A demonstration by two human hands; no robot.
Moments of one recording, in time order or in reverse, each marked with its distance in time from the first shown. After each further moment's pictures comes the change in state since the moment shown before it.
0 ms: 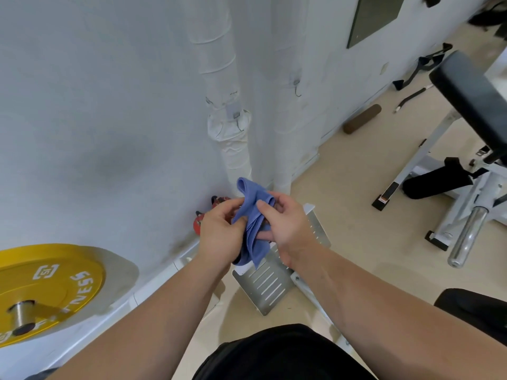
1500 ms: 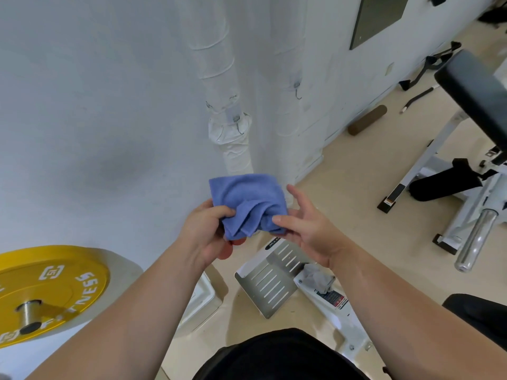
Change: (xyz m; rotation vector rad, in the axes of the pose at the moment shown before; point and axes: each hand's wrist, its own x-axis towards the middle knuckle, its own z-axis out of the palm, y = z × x) left_hand 0.019 0.022 -0.011 -0.540 -0.053 -0.414; right_hand 0.004 -0.016 -0.064 -0.021 -0.342 0.041
